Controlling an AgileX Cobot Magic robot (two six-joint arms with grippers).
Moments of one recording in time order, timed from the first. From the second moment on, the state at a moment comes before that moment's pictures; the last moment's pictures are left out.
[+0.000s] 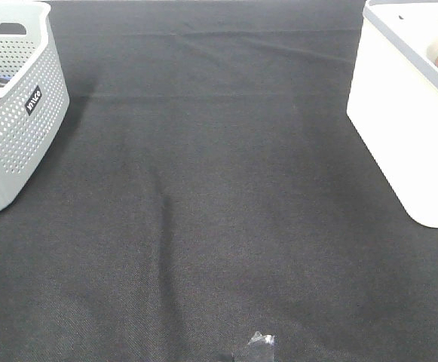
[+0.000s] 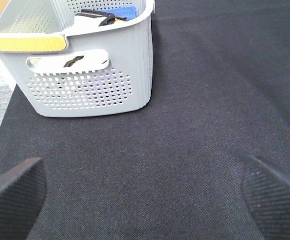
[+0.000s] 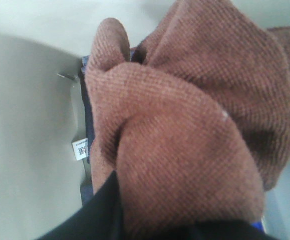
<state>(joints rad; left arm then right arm) 0.05 0.00 -0.51 -0.07 1.05 0.12 -0.22 2.16 -2.23 0.14 1.23 -0.08</state>
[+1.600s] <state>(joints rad) 0.05 0.00 -0.51 -0.07 1.05 0.12 0.14 0.52 -0.75 -0.12 1.10 0.14</state>
